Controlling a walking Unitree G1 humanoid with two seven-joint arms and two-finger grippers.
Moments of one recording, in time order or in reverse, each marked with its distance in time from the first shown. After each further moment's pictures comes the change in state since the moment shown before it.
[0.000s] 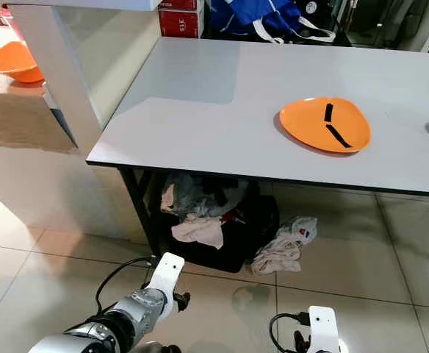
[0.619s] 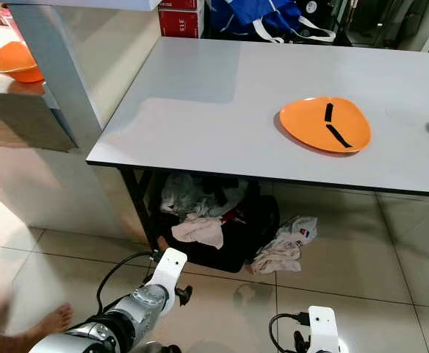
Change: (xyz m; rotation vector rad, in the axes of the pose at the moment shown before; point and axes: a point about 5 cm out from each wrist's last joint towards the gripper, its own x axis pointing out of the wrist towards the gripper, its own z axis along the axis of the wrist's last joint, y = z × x) left arm 0.000 0.000 0.008 0.036 -0.085 0.004; right arm 0.000 0.000 0.000 -0.010 0.001 0.005
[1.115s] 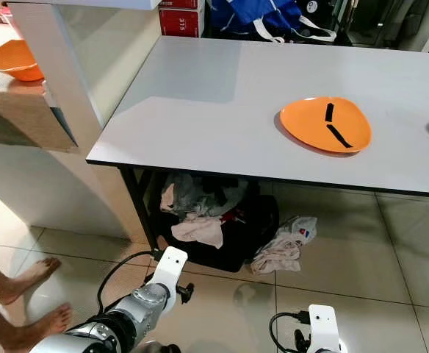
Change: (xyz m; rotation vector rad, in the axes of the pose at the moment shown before) left arm 0.000 -0.001 0.004 -0.024 -0.037 0.003; right arm 0.000 -0.002 0.003 0.009 -0.016 -0.005
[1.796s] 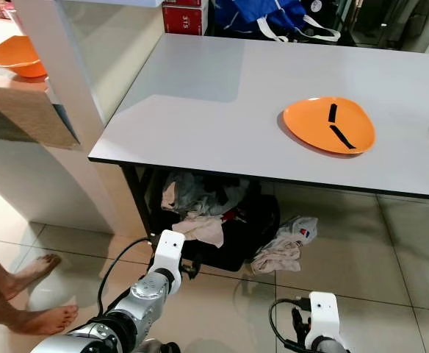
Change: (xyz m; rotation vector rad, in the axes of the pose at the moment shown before) left arm -0.004 0.001 0.027 -0.124 -0.283 -0.002; right arm 0.000 0.003 0.024 0.001 -0.193 0.055
